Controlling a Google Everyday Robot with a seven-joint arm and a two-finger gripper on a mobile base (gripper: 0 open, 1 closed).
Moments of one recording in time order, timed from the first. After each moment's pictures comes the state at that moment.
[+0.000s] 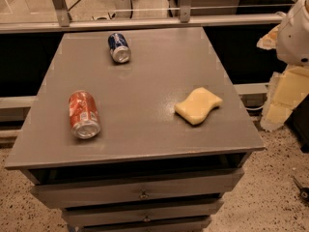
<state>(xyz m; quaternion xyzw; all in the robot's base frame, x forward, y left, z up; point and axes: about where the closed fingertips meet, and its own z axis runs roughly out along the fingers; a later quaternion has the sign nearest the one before) 0.438 -0.217 0.976 -0.60 0.78 -0.03 0.16</state>
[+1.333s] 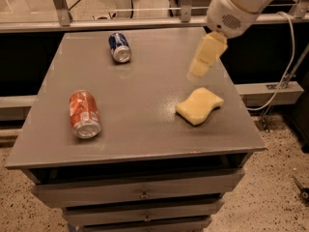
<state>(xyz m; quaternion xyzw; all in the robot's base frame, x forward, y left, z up) 0.566 -0.130 0.973 -0.57 0.79 0.01 0.25</state>
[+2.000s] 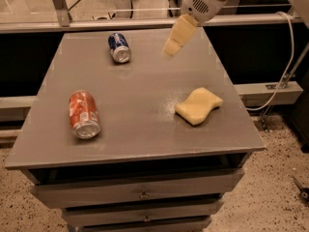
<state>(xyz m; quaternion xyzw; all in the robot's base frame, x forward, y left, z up) 0.641 -0.083 0.982 -0.53 0.80 0.05 0.29</state>
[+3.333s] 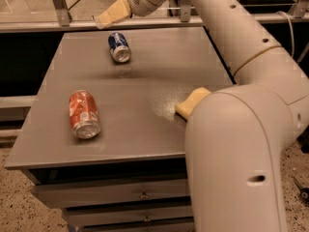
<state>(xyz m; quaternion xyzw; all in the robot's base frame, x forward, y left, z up) 0.780 0.073 0.962 -0.36 0.83 0.25 0.35</state>
